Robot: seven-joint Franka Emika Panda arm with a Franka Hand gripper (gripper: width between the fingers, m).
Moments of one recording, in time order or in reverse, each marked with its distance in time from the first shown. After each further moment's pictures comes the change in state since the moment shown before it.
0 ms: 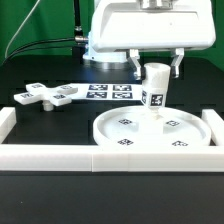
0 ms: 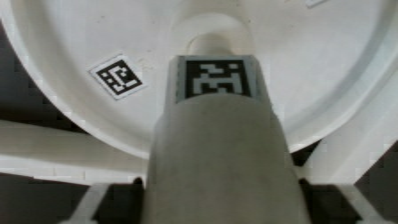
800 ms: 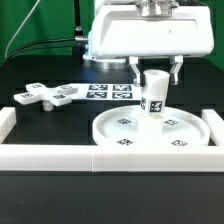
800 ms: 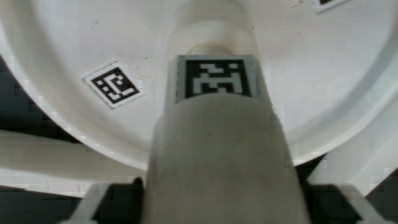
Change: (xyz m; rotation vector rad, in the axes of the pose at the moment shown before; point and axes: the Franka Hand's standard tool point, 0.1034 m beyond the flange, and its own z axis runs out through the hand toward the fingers) arm -0.004 -0.001 0.010 -0.002 0.004 -0.014
